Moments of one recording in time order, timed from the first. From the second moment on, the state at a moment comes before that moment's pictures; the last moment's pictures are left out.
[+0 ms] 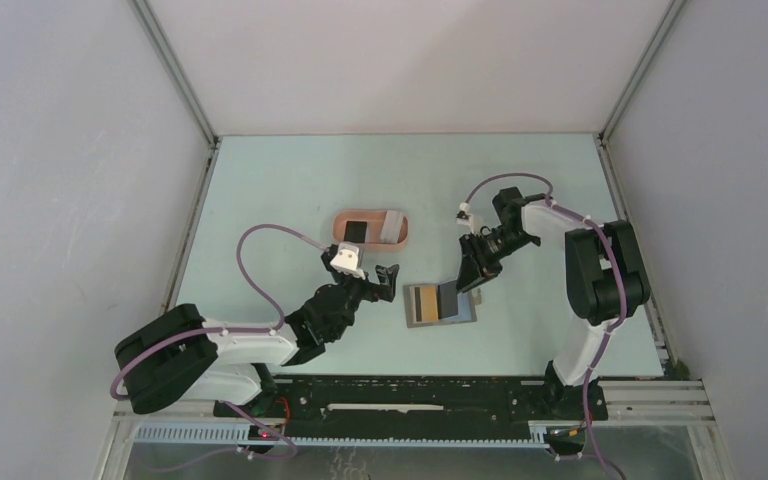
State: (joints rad) left arm -0.99 1.27 0.29 0.90 -0.57 -0.25; right arm 0.22 1.83 1.14 -0.88 -0.86 -0.25
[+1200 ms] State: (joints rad) left arm -0.99 1.27 0.27 0.92 -0.57 -0.26; right arm 0.27 1.98 1.20 -0.91 -1.06 -0.25
